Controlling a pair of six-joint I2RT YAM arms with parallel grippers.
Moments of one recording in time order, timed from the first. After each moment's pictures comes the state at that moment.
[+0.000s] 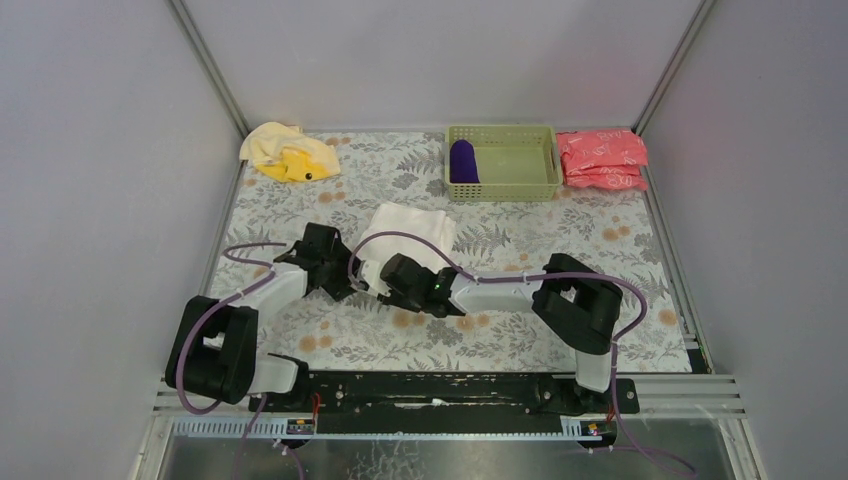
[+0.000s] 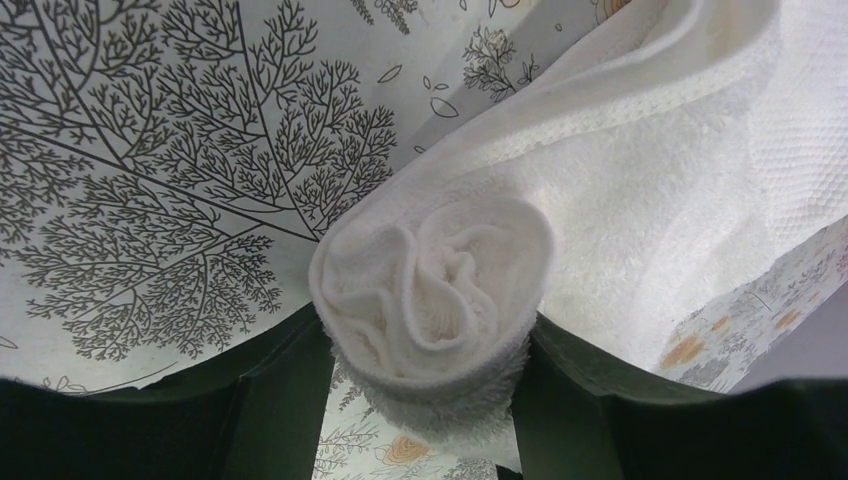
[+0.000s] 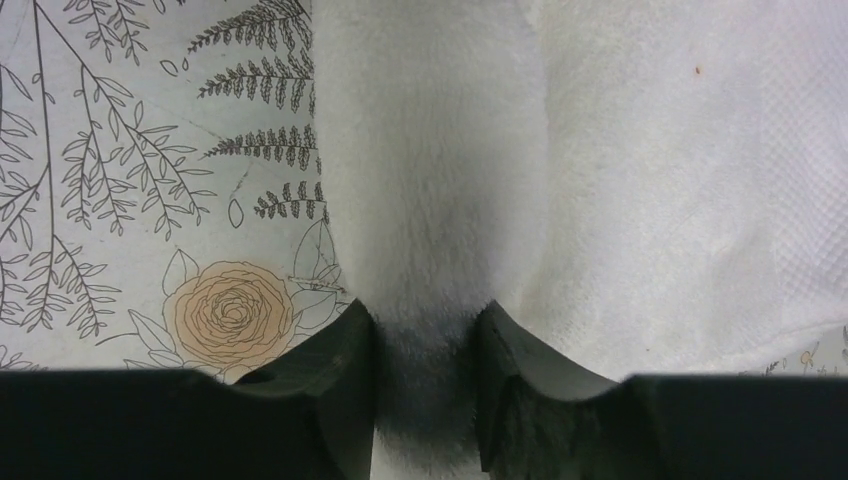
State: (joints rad) left arm -0.21 1.34 0.57 -0.27 0.12 -1.06; right arm 1.13 1.89 1.14 -0.16 0.20 -0.30
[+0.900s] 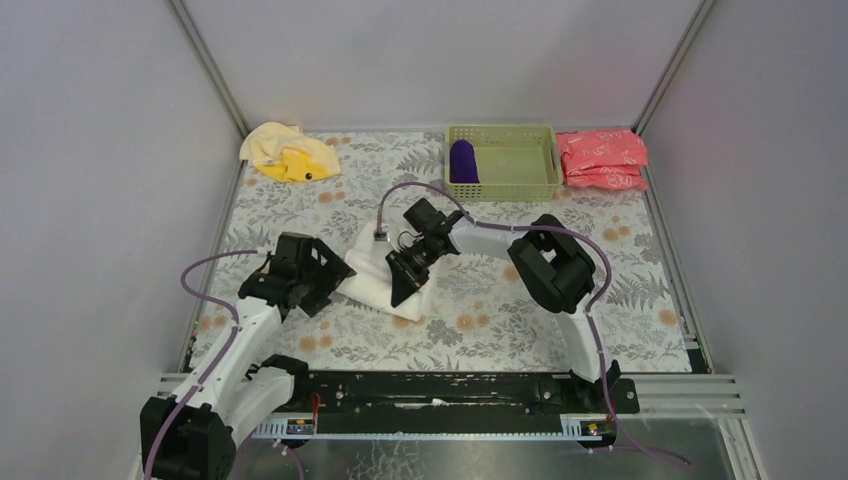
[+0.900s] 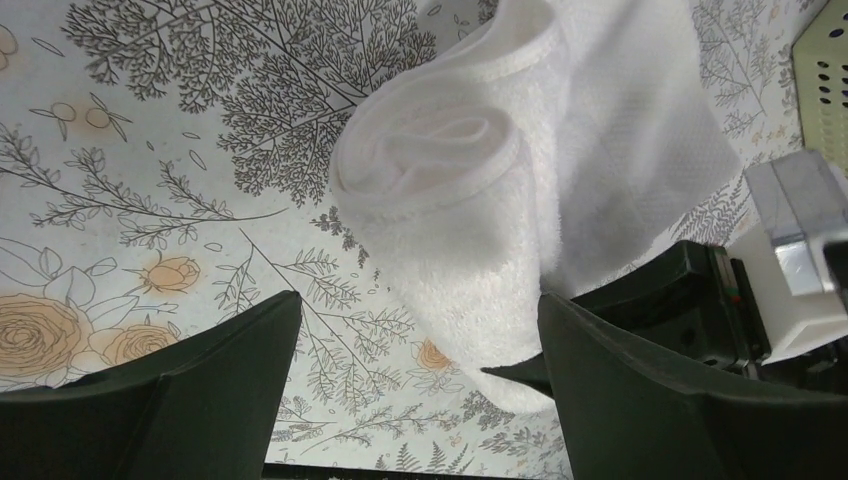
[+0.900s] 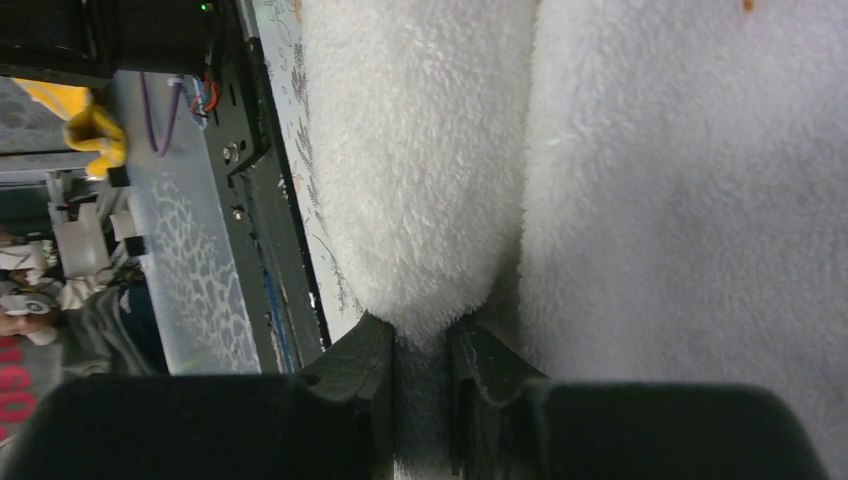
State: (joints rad) left arm -0.21 0.90 0.60 -0.66 0.01 -1.02; right arm 0.82 2.14 1.45 -0.44 -0.86 0.02
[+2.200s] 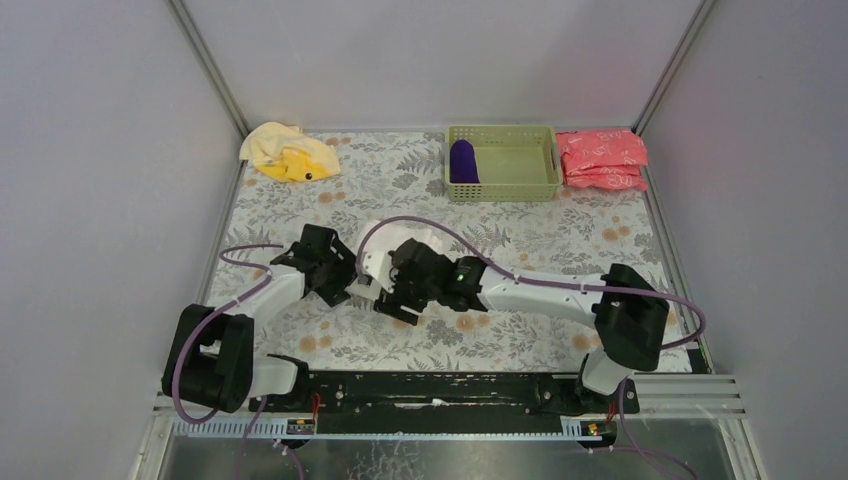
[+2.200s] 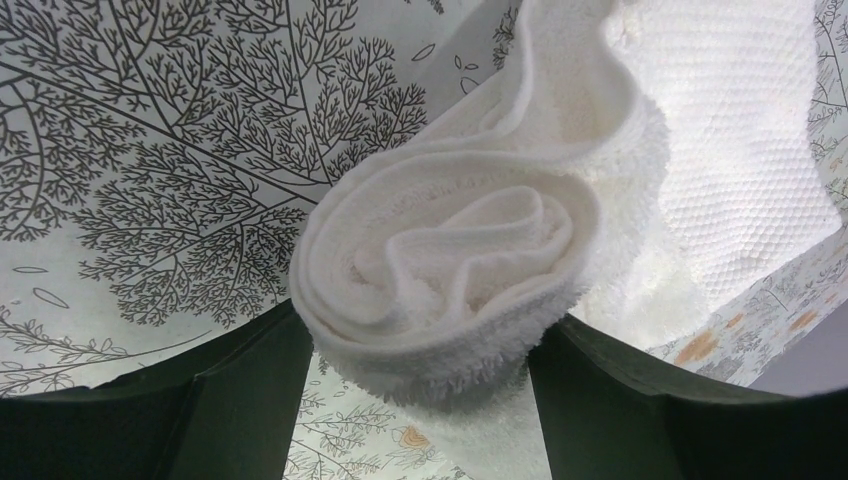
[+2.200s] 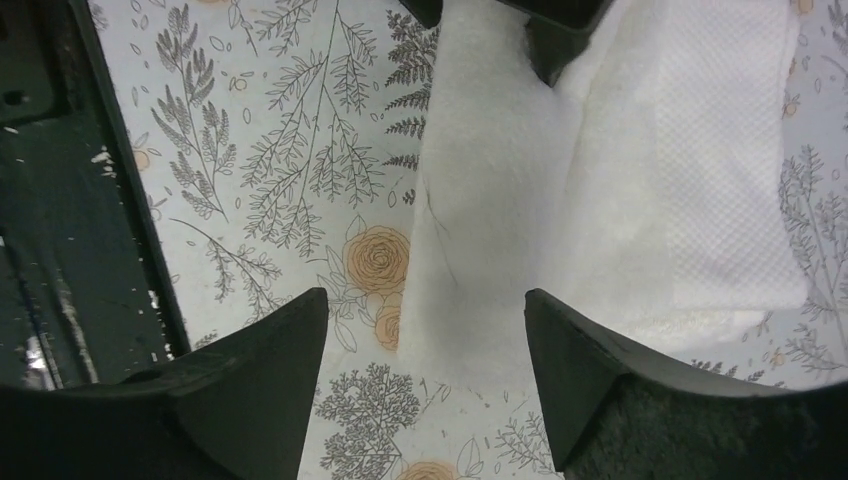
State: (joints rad) left arm -0.21 1.30 0.57 -0.34 0.11 -1.04; right arm 1.11 1.64 1.17 -0.31 -0.08 -0.23
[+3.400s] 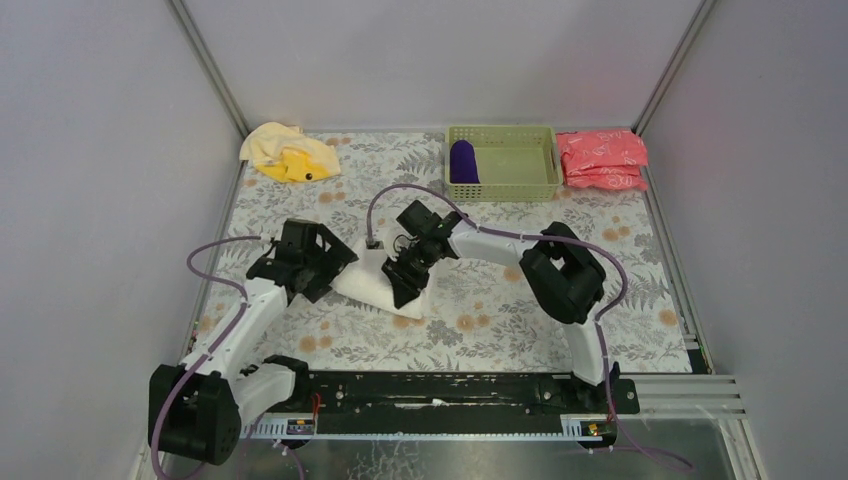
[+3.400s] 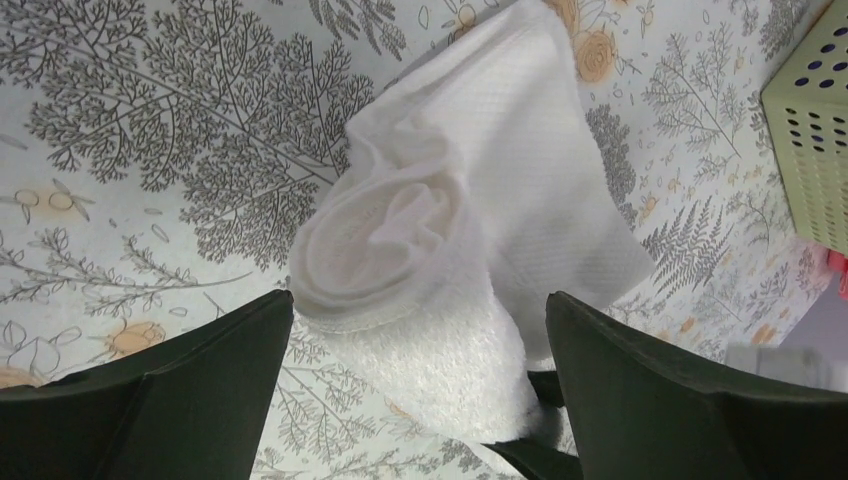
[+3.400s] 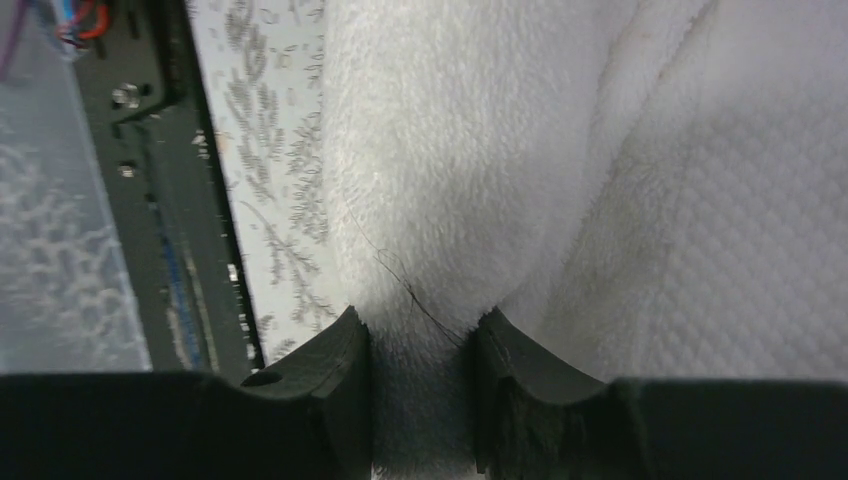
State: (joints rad) left arm -0.19 1.06 0.66 -0.54 -0.01 -1.01; right arm 0.87 2.05 1.45 -0.53 -0.64 -0.21
